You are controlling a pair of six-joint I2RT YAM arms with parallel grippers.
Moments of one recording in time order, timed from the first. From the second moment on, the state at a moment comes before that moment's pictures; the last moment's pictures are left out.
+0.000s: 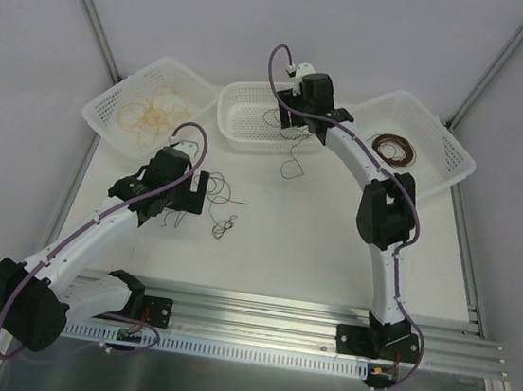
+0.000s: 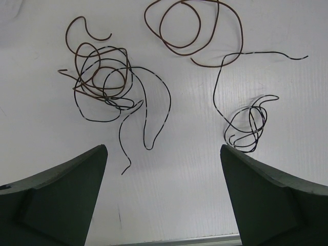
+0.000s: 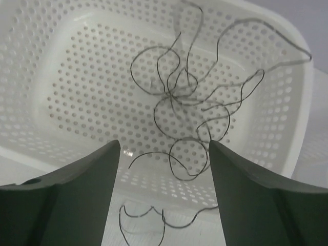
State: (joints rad) left arm -0.43 1.05 0.83 -0.63 -0.22 -0.22; right arm 0.49 2.26 2.10 -0.36 0.06 -0.05
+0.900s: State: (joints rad) left arm -0.42 1.04 0.83 -0.63 -0.21 -0.22; right arm 0.36 1.80 1.06 0.11 -0.08 0.75
